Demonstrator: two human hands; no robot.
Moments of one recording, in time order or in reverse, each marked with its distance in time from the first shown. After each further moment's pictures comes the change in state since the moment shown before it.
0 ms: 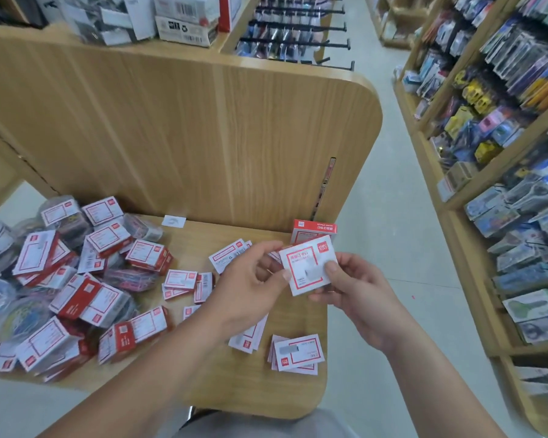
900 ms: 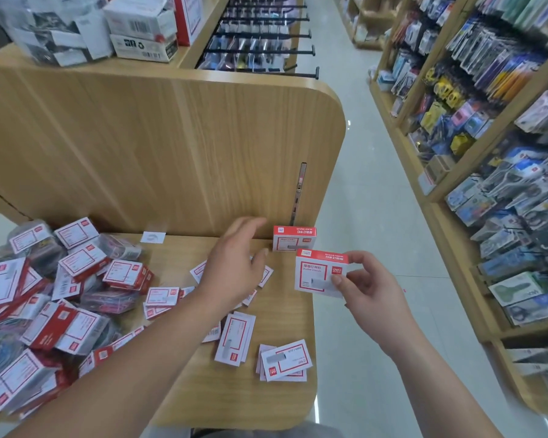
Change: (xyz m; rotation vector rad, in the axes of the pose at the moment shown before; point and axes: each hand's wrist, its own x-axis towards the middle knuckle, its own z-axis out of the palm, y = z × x) left_hand 0.060 -0.011 0.002 0.471 0.130 0.337; right_hand -0.018 -0.001 -0.027 -0.465 0.300 -0.191
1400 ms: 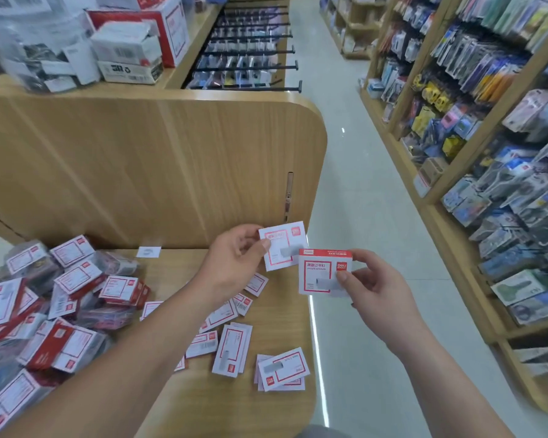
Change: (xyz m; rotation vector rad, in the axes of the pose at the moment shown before) left_hand 0.017 0.018 -0.006 -0.580 -0.137 -0.265; right_hand 0.001 -0.007 -0.015 0.020 0.079 -0.048
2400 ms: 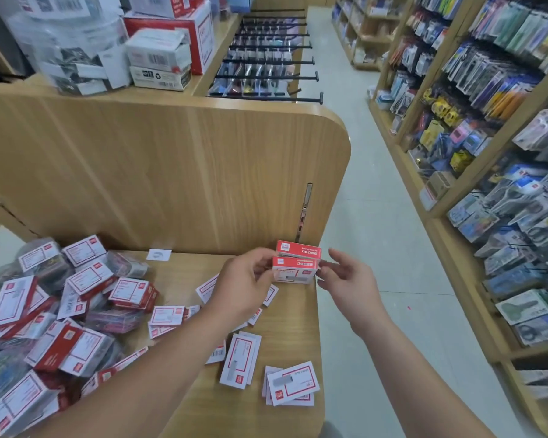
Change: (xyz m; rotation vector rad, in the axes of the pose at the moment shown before) left_hand -0.005 -0.030 0.001 0.185 0.019 0.092; right_hand 0.053 0.016 0.057 0.179 -0.052 0.138
